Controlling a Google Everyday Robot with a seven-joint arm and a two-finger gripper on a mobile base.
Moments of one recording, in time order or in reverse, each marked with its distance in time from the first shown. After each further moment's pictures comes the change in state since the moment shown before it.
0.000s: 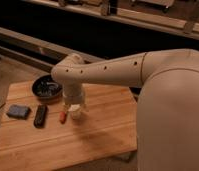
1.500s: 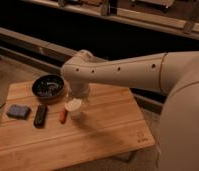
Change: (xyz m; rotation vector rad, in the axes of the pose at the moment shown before) arm -0.036 -0.013 -0.038 -0.141 -0.213 0.156
